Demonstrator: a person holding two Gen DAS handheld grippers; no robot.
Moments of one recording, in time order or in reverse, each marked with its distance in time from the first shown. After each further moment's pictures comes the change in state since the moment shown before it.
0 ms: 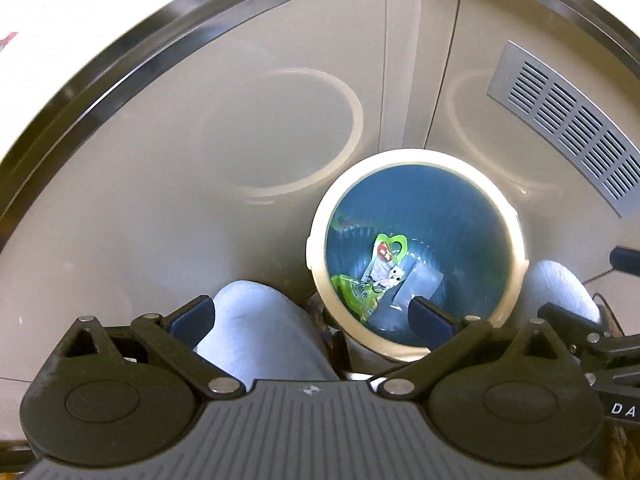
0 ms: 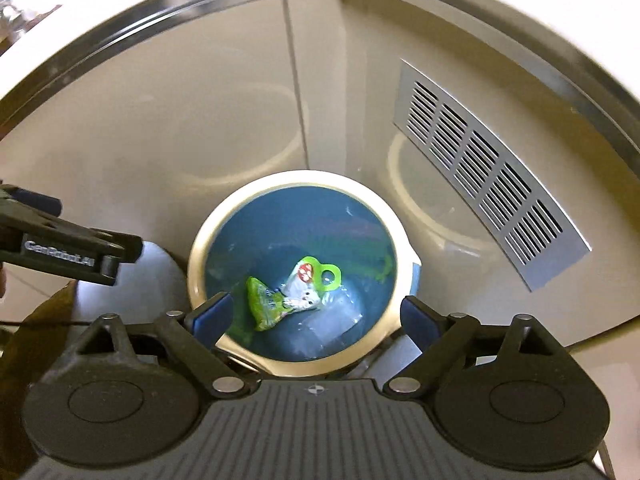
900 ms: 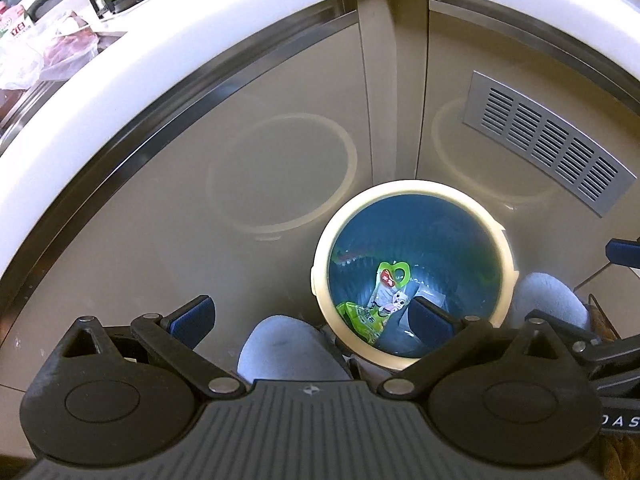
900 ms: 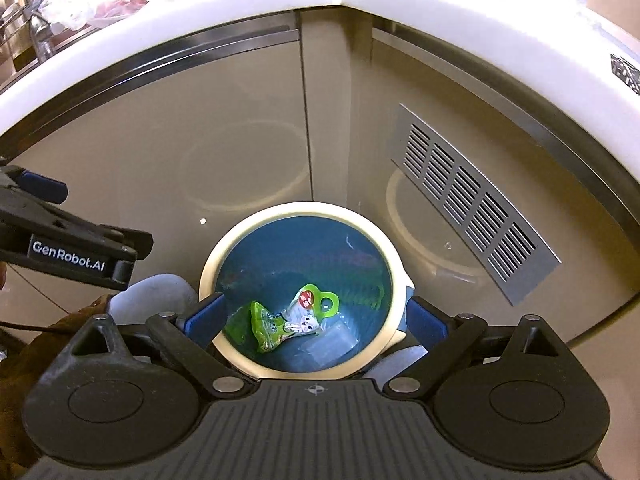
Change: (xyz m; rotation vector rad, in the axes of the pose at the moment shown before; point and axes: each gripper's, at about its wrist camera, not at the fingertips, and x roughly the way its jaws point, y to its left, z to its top) left arm -0.035 -0.010 -0.012 0.045 -0.122 0.036; right arm -0.037 0.009 -0.012 -0.020 -0.098 -0.005
